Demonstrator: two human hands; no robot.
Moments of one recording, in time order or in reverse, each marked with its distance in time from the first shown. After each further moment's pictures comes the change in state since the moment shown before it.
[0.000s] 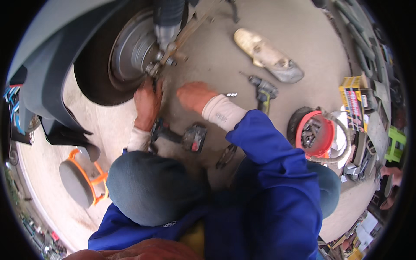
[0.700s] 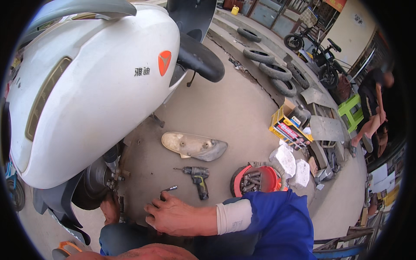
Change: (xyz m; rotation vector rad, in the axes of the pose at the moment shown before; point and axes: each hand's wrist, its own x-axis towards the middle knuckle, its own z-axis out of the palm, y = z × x) left_hand -0.013 -0.031 -0.001 0.150 -0.100 0.000; right_hand -0.215 -0.057 -0.147 -0.206 0.308 -0.316
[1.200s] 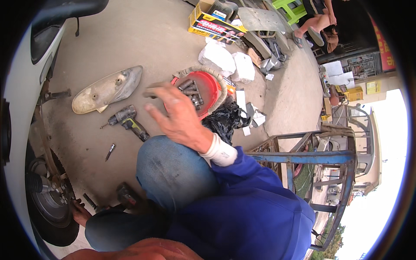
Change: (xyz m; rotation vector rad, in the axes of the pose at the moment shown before) left_hand 0.010 -0.015 -0.005 -0.228 -0.230 -0.147; right_hand -0.166 0.052 0.029 0.086 0.891 1.085
